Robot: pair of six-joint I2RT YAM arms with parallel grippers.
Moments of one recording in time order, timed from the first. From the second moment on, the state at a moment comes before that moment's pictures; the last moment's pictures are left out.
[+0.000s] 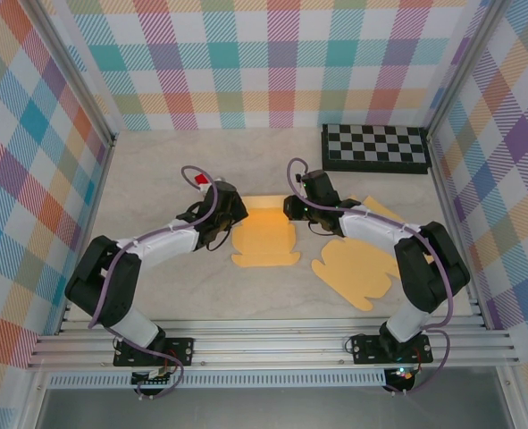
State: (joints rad) left arm -0.56 1.58 0.91 -0.03 -0.14 -0.90; right arm 0.57 1.66 1.02 -0.11 -0.09 0.51
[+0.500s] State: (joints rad) left arm -0.56 1.62 0.96 -0.04 -0.15 -0.87; right arm 0.57 1.67 1.07 -0.17 -0.04 0.56
